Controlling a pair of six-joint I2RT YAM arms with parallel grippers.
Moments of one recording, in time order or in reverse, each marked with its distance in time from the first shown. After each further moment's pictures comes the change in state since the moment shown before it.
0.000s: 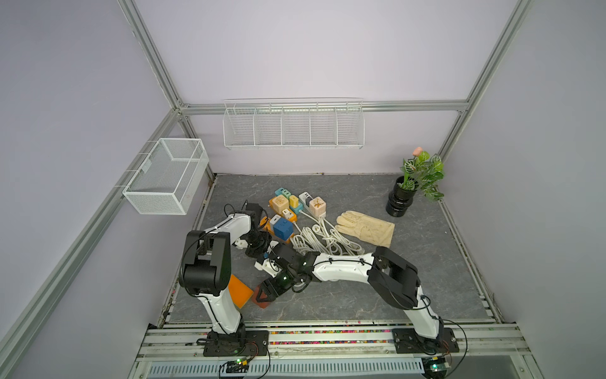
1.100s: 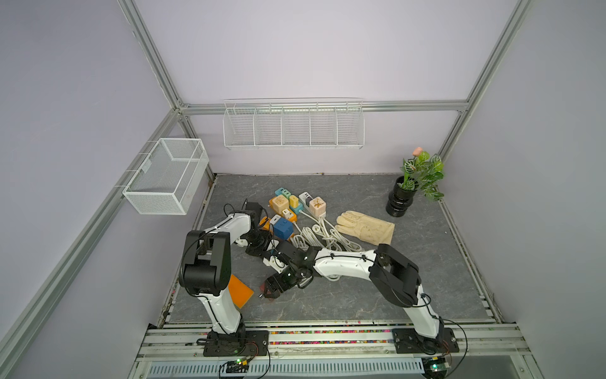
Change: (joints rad) left arm 0.002 0.000 0.006 0.026 0.011 0.033; right arm -0.027 -0.009 0.041 -0.211 0.148 -0.086
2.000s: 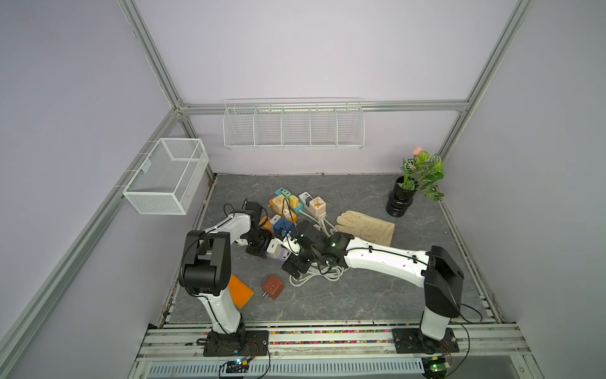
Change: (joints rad) left arm 0.000 0.000 0.000 0.012 0.008 0.011; right arm -0.052 -0.309 -0.089 -0.066 0.385 -0.526
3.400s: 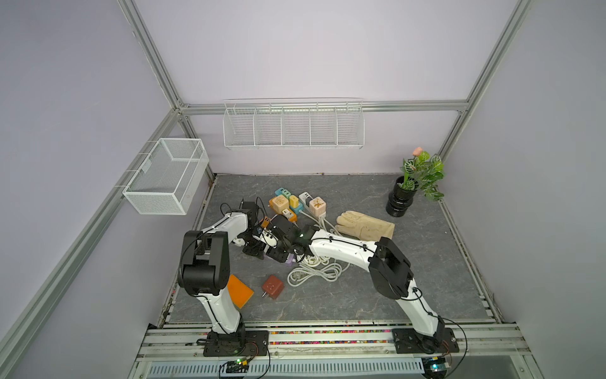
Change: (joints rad) left arm 0.029 0.001 0.016 -0.048 0.007 0.041; right arm -0.029 0.407 0.435 -0.035 0.008 -0.160
